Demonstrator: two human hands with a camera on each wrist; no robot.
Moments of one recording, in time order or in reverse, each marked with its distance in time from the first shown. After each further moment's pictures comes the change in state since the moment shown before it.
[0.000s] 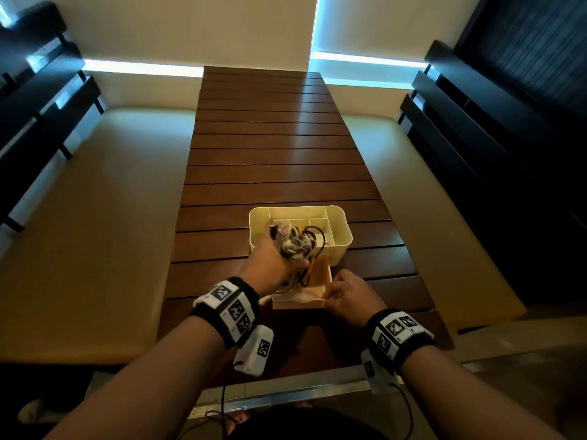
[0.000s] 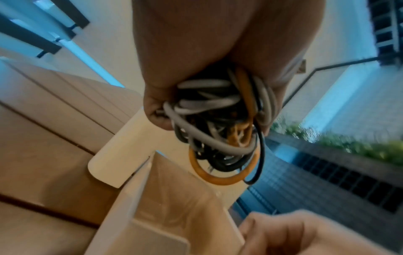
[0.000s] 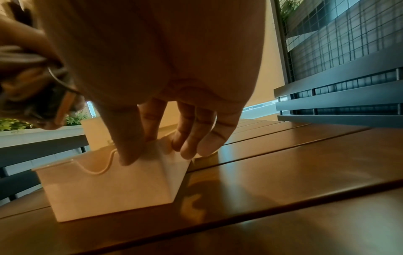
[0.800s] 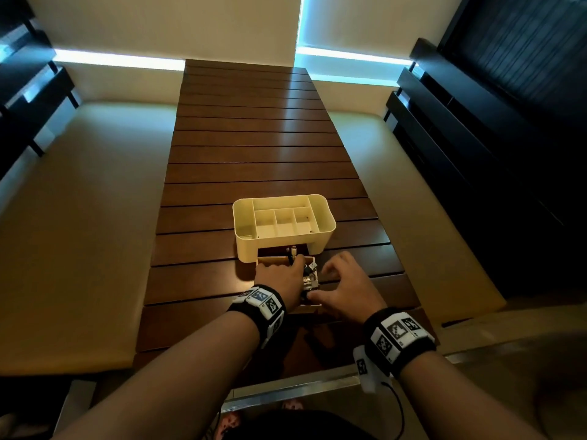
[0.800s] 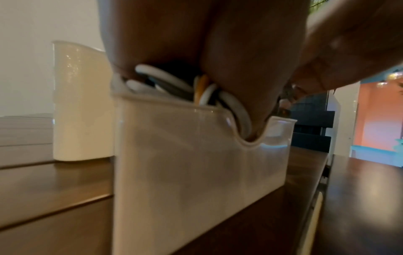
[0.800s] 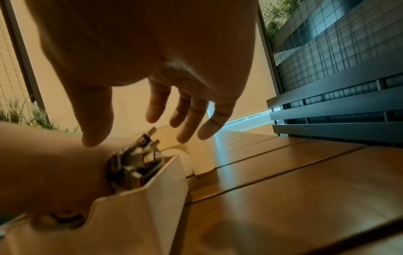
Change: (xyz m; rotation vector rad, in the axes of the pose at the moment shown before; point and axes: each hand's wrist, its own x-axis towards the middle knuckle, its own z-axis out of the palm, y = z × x) left_hand 0.020 -0.030 0.062 1.227 -0.201 0.161; right_hand -0.019 -0.017 -0.033 0.107 0.173 -0.084
